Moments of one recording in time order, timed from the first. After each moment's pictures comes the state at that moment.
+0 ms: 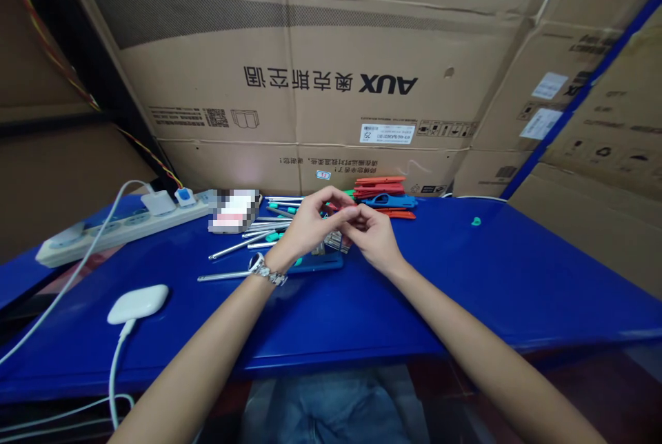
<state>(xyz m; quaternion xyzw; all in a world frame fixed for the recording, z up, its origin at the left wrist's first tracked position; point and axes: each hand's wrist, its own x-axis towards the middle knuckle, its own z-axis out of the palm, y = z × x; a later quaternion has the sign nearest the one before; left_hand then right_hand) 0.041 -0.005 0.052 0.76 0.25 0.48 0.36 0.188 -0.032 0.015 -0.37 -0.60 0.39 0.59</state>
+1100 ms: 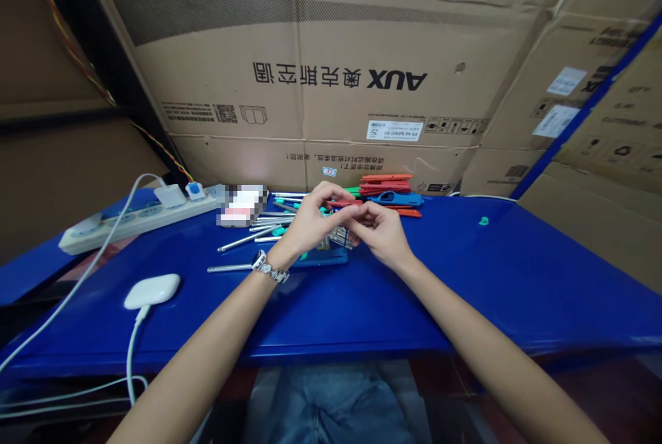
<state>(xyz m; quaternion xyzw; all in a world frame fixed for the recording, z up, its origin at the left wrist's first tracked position) 0.034 -0.006 0.048 0.76 0.26 0.51 0.30 0.192 -0.037 0.019 -0.39 -0.61 0.40 0.57</state>
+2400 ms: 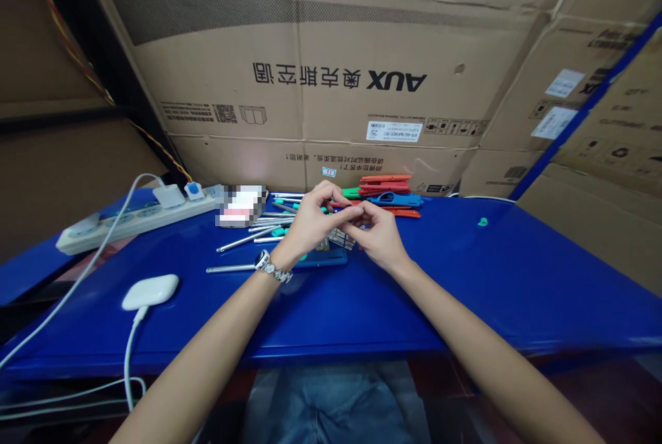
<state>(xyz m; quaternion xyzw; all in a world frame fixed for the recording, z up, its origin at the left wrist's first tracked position) 0.037 -0.004 0.047 0.75 0.26 0.53 0.28 0.190 -0.038 0.019 -0.40 -0.66 0.28 0.57</state>
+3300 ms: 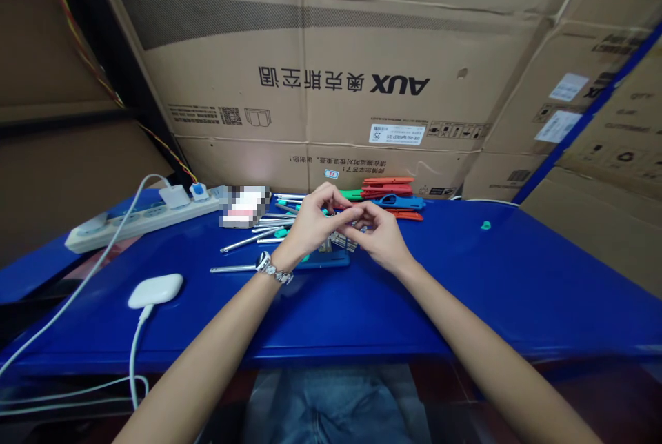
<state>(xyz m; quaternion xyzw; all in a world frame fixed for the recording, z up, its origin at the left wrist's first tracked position) 0.035 -0.007 0.049 0.76 0.27 0.53 0.27 0.192 -0.037 0.023 -0.40 -0.68 0.28 0.55</state>
